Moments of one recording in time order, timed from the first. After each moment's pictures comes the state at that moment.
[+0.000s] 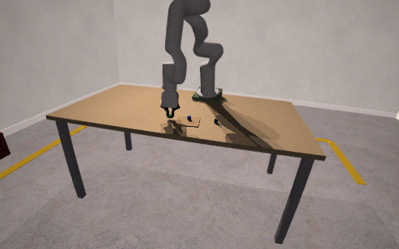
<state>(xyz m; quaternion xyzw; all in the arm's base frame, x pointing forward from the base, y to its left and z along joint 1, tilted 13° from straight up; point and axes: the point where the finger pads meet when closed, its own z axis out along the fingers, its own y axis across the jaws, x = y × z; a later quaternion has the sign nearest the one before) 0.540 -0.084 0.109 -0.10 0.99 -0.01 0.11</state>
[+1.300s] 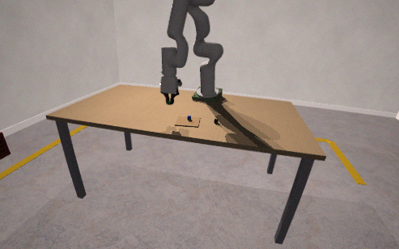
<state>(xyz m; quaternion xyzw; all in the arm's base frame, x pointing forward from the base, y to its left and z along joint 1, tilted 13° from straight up) 0.520 -0.085 0.195 0.01 0.99 0.01 0.12</state>
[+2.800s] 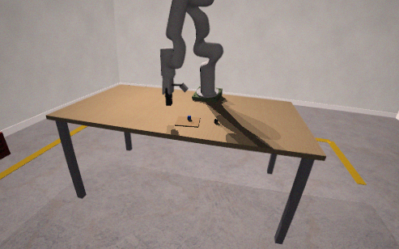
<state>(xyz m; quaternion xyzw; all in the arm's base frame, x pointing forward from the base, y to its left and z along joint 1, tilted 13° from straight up) 0.523 -0.090 0.188 0.64 0.76 0.09 0.08</state>
